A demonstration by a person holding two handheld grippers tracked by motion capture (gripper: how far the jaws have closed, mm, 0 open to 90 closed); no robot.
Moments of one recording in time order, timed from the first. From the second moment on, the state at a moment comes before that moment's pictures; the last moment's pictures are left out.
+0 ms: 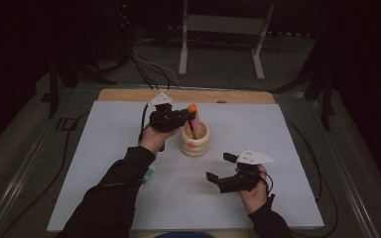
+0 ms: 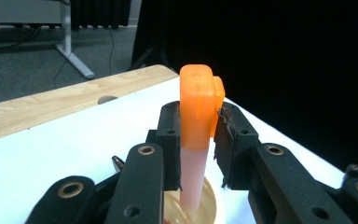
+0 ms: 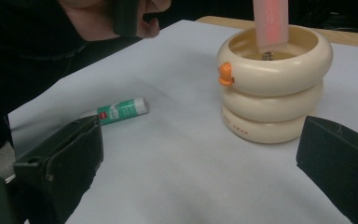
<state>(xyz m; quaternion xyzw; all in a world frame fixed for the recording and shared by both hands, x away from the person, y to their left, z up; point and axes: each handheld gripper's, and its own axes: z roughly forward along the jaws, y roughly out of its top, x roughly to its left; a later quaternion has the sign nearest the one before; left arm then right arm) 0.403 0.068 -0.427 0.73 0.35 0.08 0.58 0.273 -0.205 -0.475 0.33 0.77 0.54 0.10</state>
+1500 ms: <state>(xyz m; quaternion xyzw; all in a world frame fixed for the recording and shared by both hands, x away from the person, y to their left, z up) 0.405 0.033 -0.451 0.80 0.34 0.08 0.50 0.274 -0.208 -0.475 0.34 0.76 0.55 0.08</state>
